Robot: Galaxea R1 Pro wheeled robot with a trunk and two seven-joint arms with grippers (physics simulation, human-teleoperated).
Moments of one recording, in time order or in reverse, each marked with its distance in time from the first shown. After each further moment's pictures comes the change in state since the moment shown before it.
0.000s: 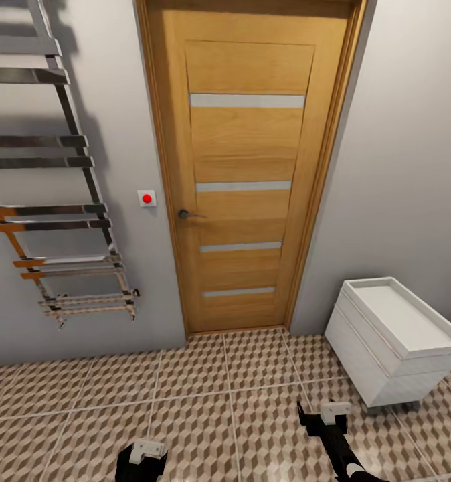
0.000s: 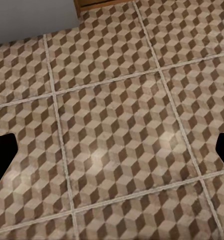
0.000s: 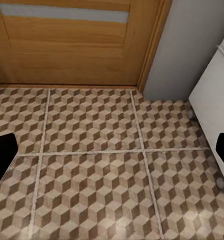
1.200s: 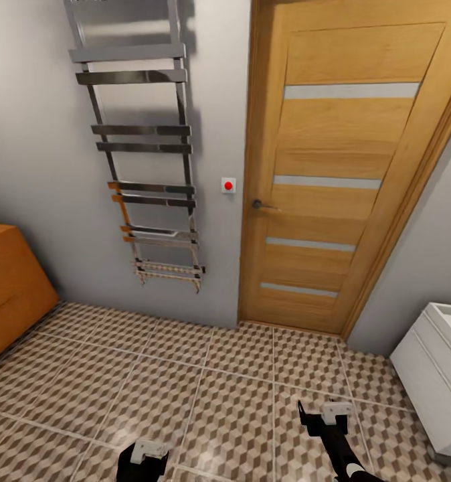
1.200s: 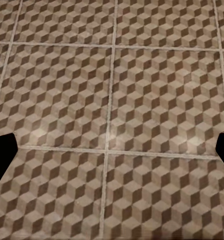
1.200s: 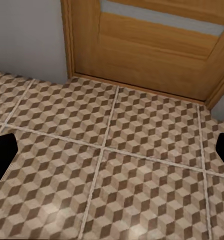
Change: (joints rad) left arm 0.000 -0.004 0.000 0.000 0.000 0.000 0.000; right arm 0.000 0.000 0.000 0.000 0.000 0.000 -0.013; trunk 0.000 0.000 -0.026
